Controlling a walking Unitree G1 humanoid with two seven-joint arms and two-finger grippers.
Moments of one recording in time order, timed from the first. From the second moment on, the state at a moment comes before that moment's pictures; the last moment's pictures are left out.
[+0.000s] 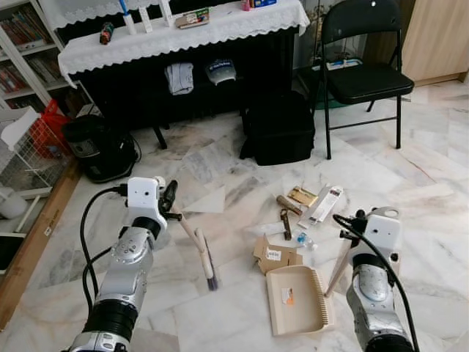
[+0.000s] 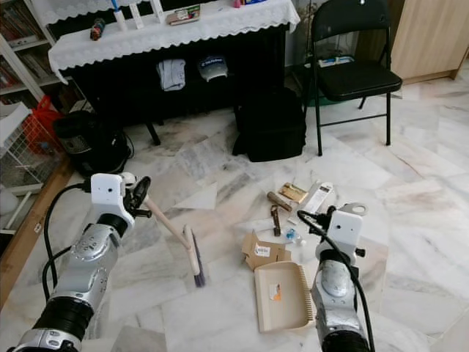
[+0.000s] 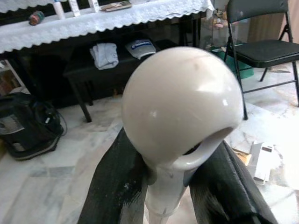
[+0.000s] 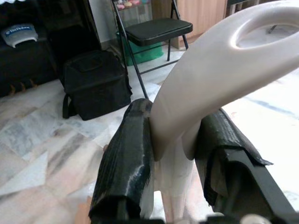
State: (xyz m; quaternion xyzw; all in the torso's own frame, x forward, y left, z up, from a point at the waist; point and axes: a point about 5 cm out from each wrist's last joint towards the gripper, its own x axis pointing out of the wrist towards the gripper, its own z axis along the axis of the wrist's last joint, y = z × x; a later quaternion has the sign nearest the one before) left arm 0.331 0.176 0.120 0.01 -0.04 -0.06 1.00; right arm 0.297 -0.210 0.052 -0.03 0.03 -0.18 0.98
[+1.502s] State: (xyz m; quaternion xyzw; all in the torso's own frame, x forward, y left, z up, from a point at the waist) left arm 0.328 0.159 0.098 -0.01 -0.03 -0.03 1.00; right arm 0.295 -0.218 0.058 -0.09 0.01 -0.12 0.99
